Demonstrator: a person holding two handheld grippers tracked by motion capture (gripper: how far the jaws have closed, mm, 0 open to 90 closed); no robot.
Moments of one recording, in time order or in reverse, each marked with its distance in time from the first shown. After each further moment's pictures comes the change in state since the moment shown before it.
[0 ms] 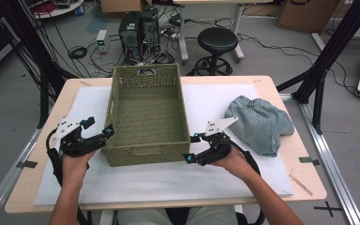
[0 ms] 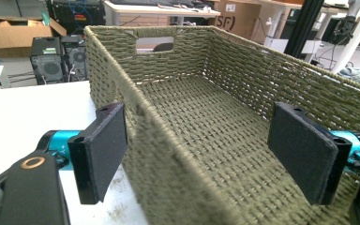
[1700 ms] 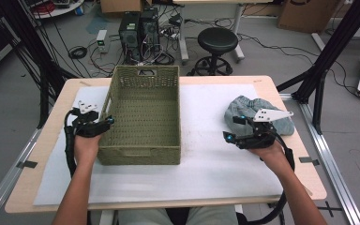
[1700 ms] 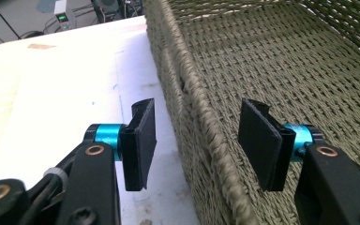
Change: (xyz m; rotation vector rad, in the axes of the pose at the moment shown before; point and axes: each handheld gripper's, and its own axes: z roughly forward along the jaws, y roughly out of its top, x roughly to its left) left arm 0.018 0.011 0.059 0.337 0.265 0.065; right arm -0.033 -0.028 -0.111 -0.147 -0.351 0.076
